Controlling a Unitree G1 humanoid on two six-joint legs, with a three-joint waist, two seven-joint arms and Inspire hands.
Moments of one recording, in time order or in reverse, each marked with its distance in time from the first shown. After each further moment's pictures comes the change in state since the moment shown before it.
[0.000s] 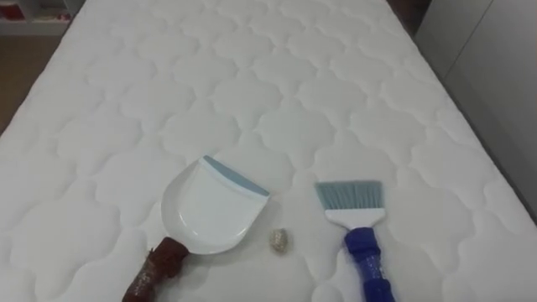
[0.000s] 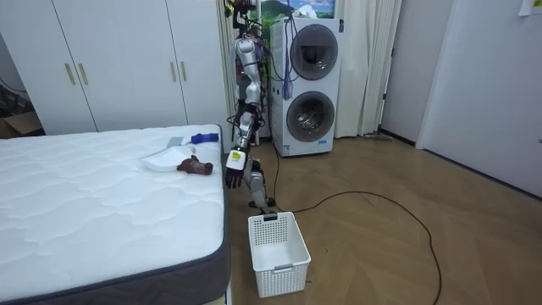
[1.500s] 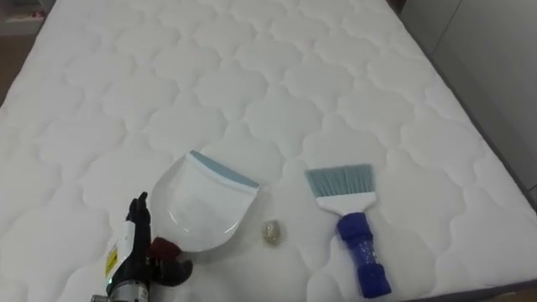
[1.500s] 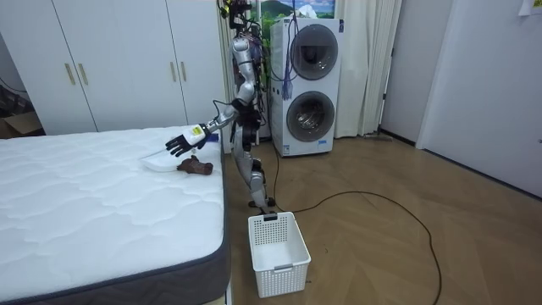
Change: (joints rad) left arm -0.072 0.006 -0.186 -0.287 -0.008 -0.246 0.148; right arm -0.006 0.006 0.005 0.012 0.202 -0.130 0.008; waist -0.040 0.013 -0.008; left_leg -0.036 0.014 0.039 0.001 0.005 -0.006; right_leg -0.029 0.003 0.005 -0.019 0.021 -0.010
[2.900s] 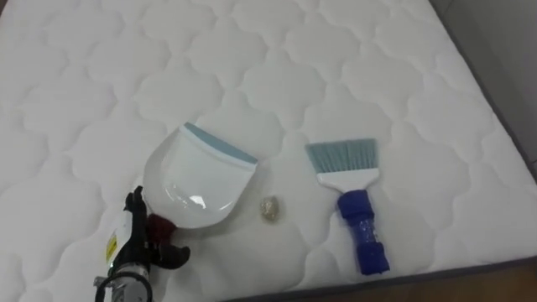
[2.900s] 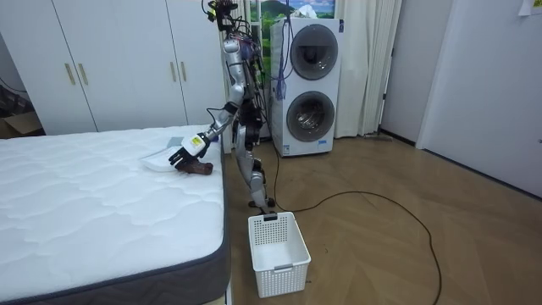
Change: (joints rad) left arm -0.174 0.009 -0.018 0.171 -0.089 -0.010 0.048; right arm -0.111 -0.006 0.086 0.080 0.196 0.014 -0.014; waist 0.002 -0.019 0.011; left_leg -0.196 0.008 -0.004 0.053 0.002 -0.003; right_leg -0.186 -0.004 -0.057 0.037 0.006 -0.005
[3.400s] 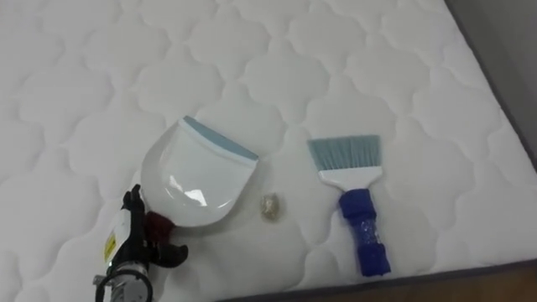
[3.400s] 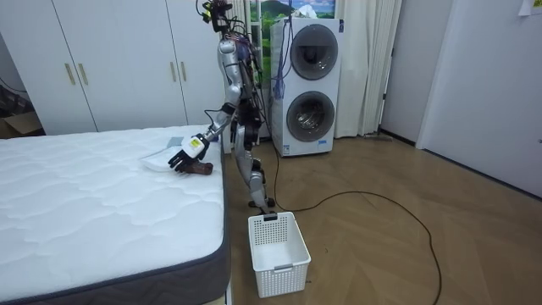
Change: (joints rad) left arm -0.026 0.001 0.001 0.052 0.002 0.000 0.020; right arm -0.003 0.001 -0.001 -0.011 -0.001 -0.006 -0.036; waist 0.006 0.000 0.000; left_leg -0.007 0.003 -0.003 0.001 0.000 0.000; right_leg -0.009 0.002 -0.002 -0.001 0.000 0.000
